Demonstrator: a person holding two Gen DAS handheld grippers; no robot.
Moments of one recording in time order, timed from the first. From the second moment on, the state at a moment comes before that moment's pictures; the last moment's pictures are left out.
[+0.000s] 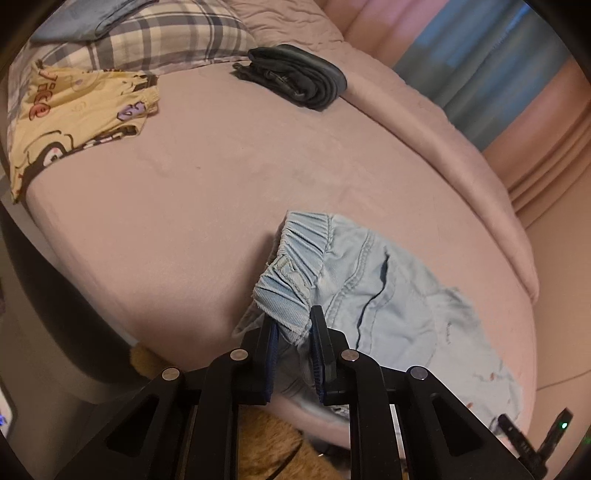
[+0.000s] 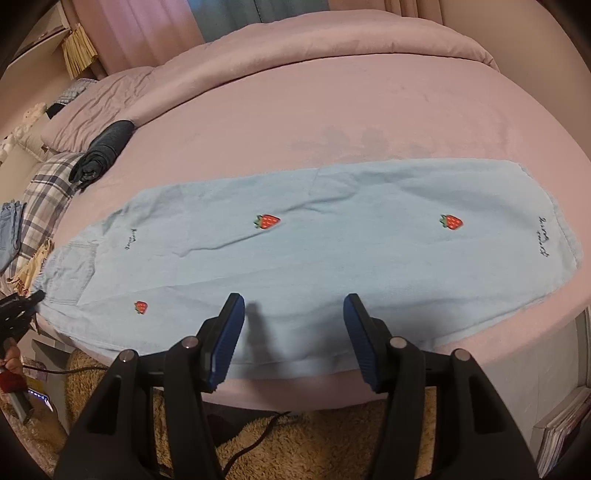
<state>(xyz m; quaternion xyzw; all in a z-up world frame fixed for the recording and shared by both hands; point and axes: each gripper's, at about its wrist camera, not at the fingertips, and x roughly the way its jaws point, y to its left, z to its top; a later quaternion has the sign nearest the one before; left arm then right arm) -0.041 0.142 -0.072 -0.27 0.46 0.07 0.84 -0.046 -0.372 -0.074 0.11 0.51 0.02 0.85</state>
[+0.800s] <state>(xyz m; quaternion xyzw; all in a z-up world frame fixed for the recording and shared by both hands) 0.024 0.134 -0.050 -0.20 0.45 0.02 0.87 0.133 -0.205 -0.064 0.13 0.54 0.18 0.81</state>
